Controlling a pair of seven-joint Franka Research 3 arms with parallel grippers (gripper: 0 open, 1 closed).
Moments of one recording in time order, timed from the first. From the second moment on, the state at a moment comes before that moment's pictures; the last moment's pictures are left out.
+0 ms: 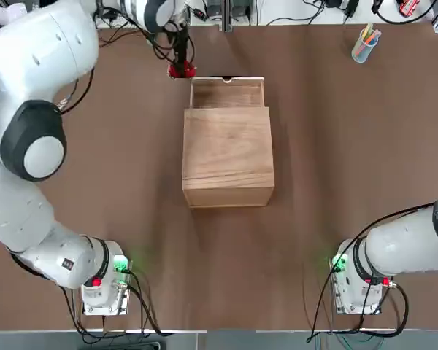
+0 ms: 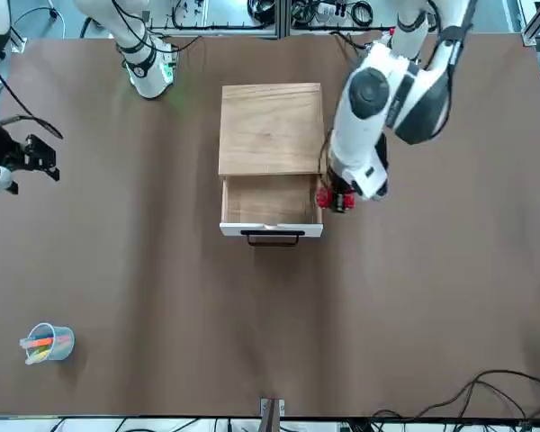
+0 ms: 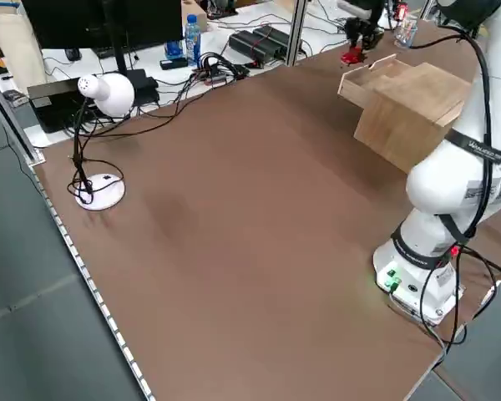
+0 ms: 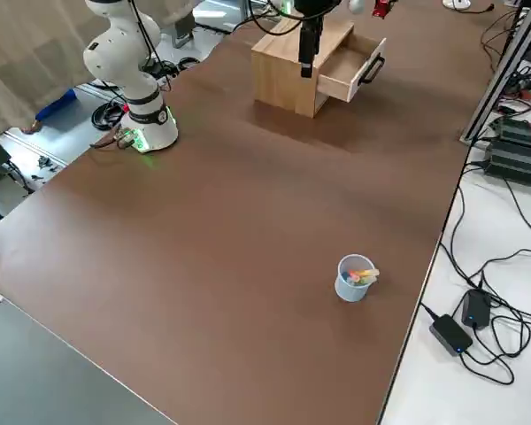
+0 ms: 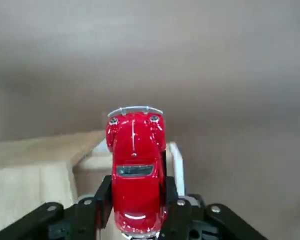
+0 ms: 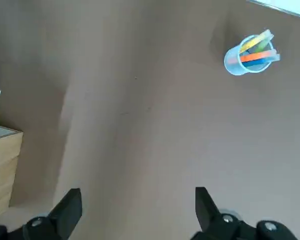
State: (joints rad) left arm -0.47 0.30 -0.19 -1.63 0.06 1.92 -2.12; right arm 0.07 0.06 -0.07 -1.53 0.00 1.60 -0.29
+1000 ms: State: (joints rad) left arm -0.61 0.52 -0.19 -1.46 0.05 1.92 -2.20; right arm 0.13 0.10 -0.06 -1.55 0.00 1.60 -0.29
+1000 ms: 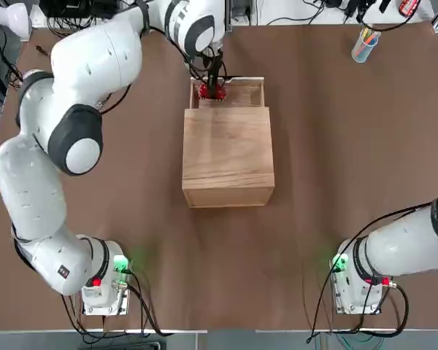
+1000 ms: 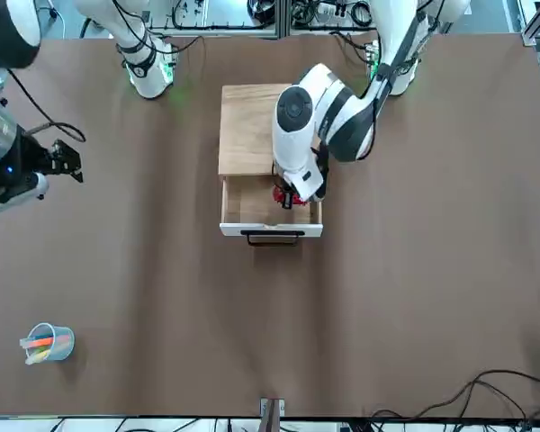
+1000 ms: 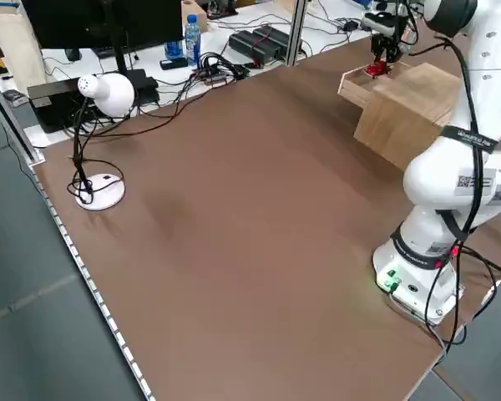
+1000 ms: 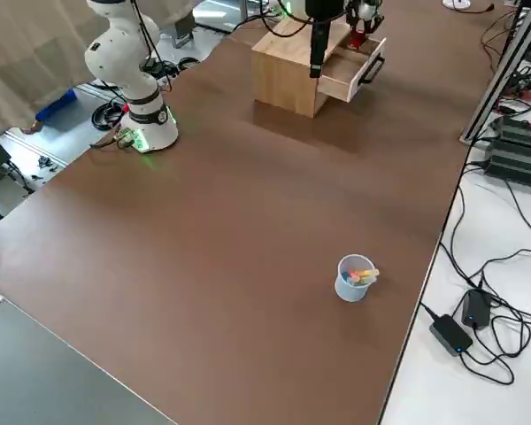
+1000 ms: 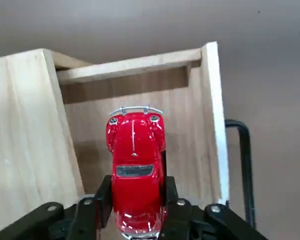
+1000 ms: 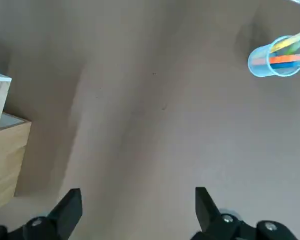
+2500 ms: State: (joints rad) left arm -0.63 0.60 -0.19 -1.44 0.05 2.00 -2.19; right arm 0.16 0.18 -0.06 -1.55 0.00 1.61 -0.29
